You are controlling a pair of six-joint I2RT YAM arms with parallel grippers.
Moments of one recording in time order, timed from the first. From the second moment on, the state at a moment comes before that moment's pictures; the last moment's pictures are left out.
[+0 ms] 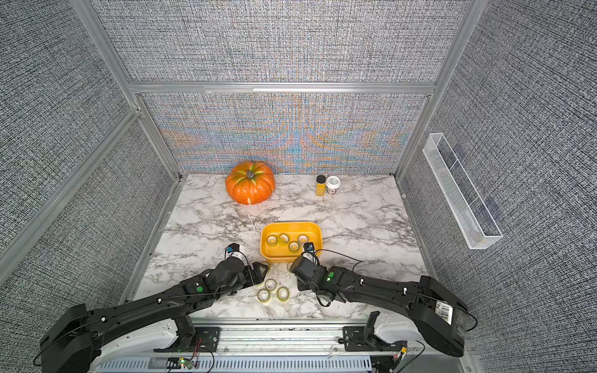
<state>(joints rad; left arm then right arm) -0.97 0.97 0.41 -0.15 -0.16 -1.07 1.02 1.30 0.65 -0.39 0.34 0.78</state>
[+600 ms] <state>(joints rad) -0.97 0.83 0.39 -0.26 -0.27 -1.08 0.98 1.58 0.75 -0.28 0.35 0.77</state>
